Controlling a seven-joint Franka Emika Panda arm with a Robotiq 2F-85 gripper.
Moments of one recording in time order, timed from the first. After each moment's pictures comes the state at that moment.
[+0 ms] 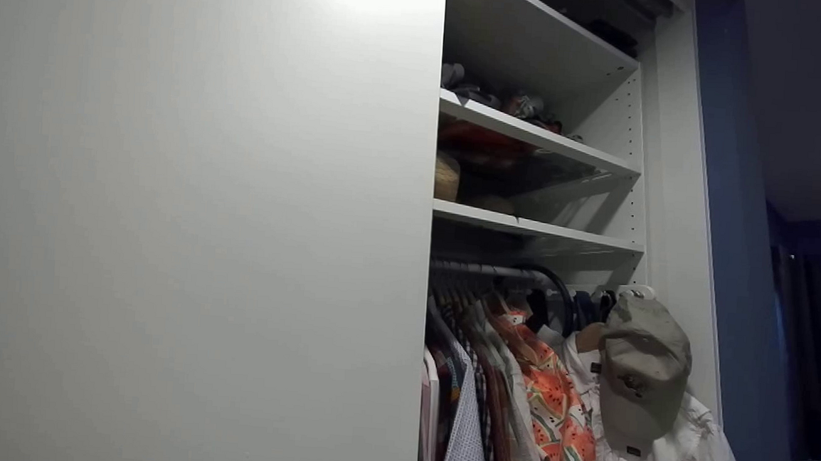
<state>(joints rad) -0.16 0.25 -0.14 -2.76 -0.18 2.67 -0.21</state>
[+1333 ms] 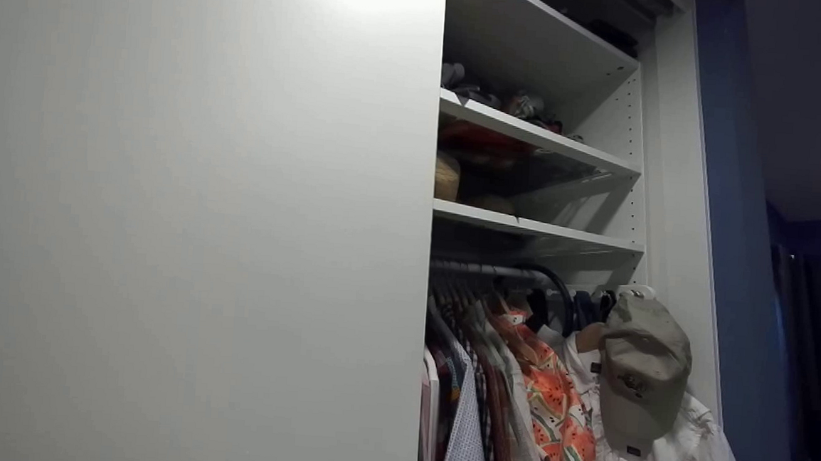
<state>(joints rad) -0.16 0.49 -0.13 -2.75 -0.18 3.04 -0.22</state>
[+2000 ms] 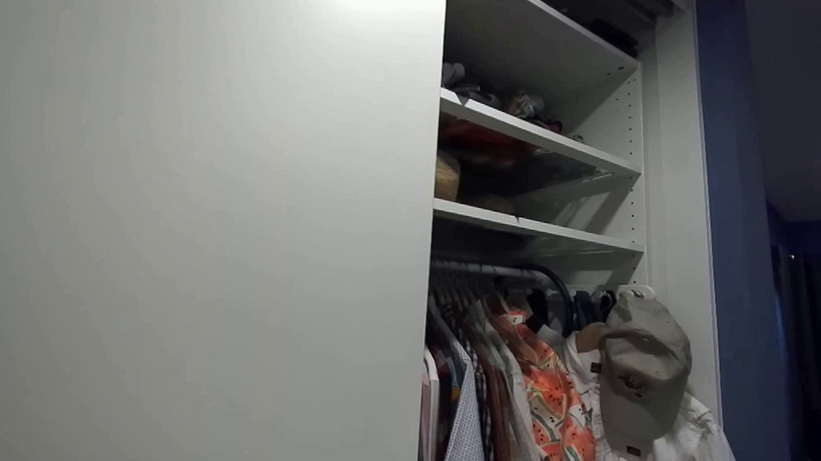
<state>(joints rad) -0.16 0.56 -0.15 -2.62 -0.18 3.16 -0.22</state>
